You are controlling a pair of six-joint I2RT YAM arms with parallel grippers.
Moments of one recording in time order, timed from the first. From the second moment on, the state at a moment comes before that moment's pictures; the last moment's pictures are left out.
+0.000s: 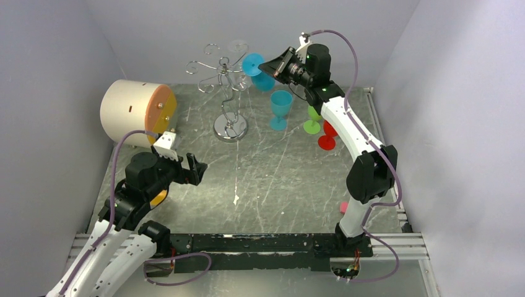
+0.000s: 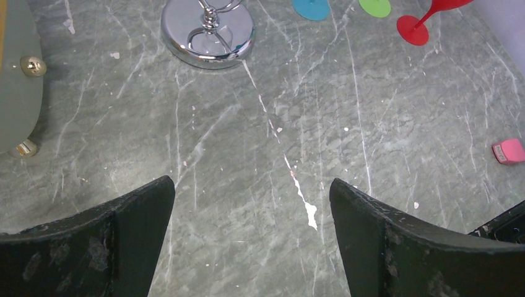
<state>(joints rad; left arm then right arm) -0.44 0.52 0.68 -0.50 0.03 -0.25 0.35 1.80 1.73 -0.03 -0.42 0.88</state>
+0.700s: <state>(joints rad) -0.44 0.52 0.68 -0.50 0.03 -0.25 0.33 1.74 1.65 0.07 -0.41 0.95</state>
